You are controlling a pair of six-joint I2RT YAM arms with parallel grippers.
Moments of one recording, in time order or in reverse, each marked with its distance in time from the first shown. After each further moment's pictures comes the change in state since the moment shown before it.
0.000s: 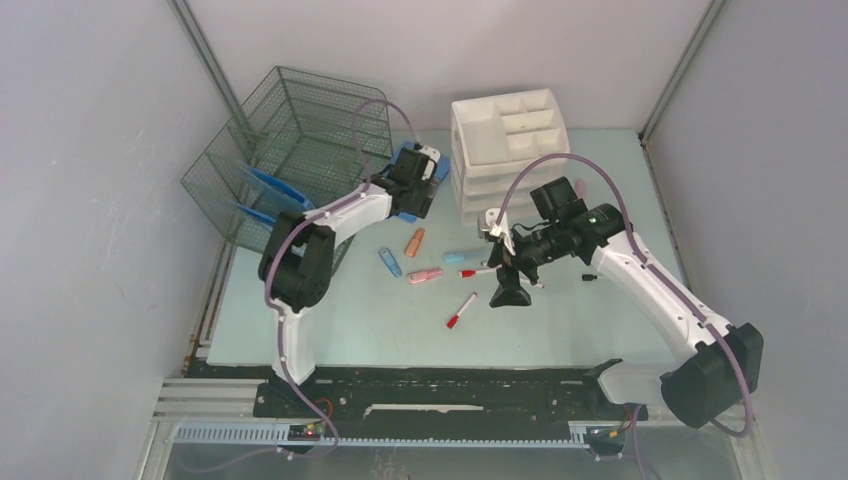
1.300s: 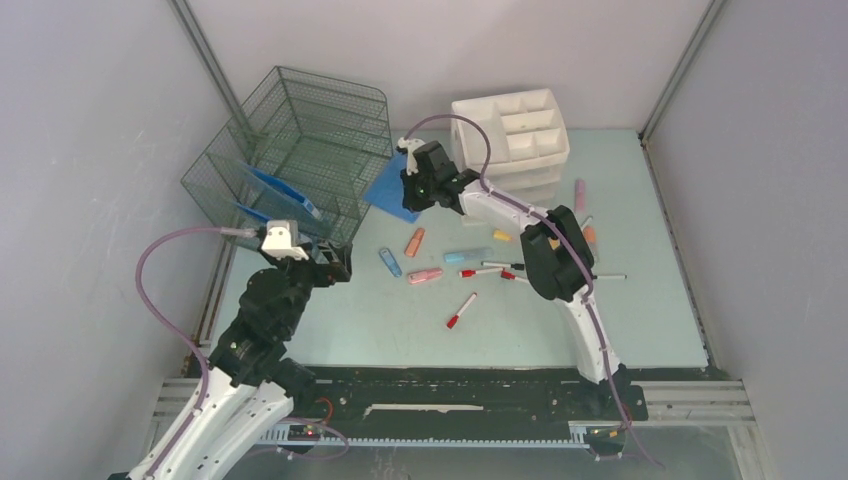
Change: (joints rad) left arm -0.008 -1.620 -0.989 0.076 -0.130 -0.316; right arm 0.188 0.993 0.705 0.707 0.698 0.993
